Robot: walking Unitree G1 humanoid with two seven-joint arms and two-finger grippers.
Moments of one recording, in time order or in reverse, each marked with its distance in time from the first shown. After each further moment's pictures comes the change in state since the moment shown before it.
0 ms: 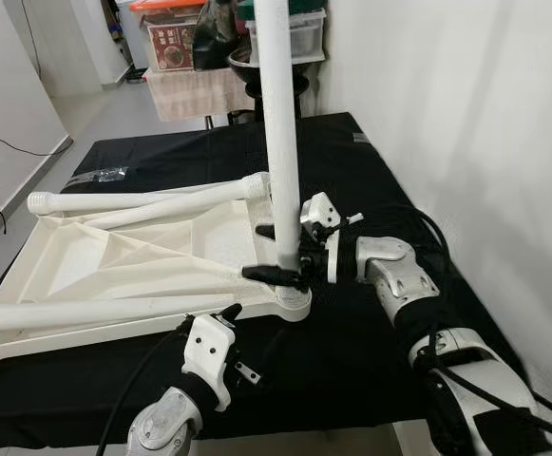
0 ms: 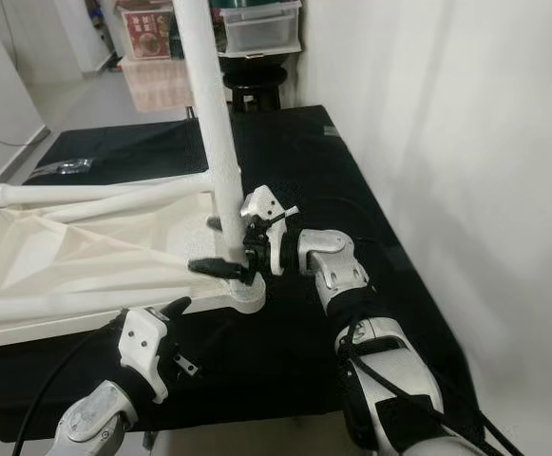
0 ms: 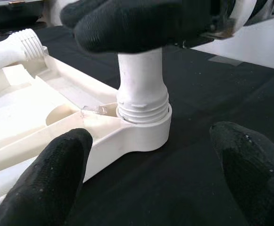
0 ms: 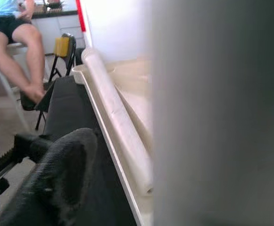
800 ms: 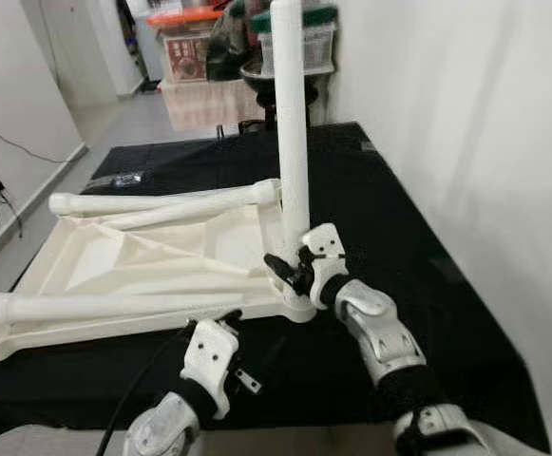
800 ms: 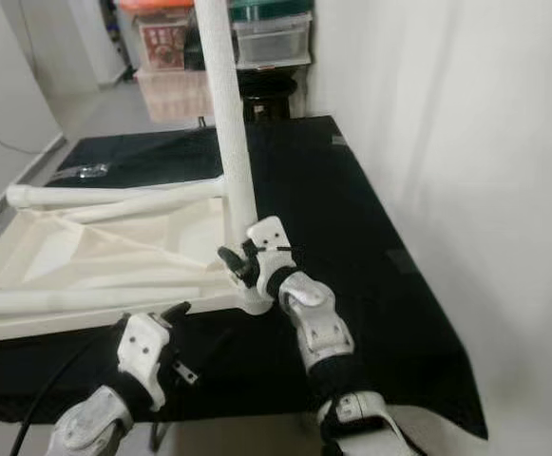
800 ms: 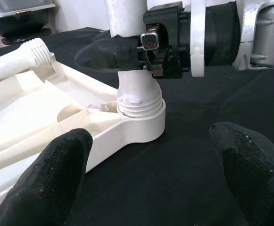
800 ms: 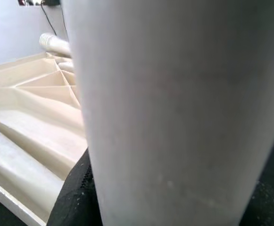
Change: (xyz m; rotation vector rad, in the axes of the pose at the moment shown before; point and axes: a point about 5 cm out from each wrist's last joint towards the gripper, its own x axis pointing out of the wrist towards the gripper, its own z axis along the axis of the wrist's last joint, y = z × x) left arm -0.006 -0.004 0.003 0.034 0.025 -0.021; right arm 0.005 0.013 -0.039 0.031 0.023 -0.735
